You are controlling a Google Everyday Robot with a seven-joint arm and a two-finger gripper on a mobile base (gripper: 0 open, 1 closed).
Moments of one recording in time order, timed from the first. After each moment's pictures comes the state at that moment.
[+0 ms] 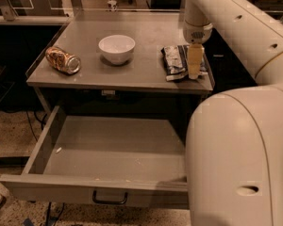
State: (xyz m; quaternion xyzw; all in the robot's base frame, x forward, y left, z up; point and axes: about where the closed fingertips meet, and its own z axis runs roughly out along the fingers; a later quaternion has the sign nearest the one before) arm 0.730 -0.189 0.855 -0.65 0.75 -0.12 0.06
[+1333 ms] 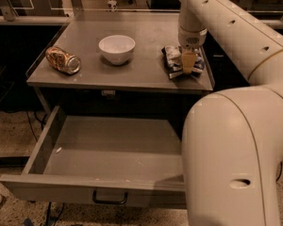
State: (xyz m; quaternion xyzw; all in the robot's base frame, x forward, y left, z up) arm 0.733 -0.174 0.831 -0.66 0.75 -0.09 0.05
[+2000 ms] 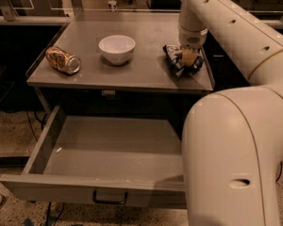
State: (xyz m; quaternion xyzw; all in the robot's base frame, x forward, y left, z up) arm 0.733 -0.174 0.832 -0.66 0.75 -0.09 0.05
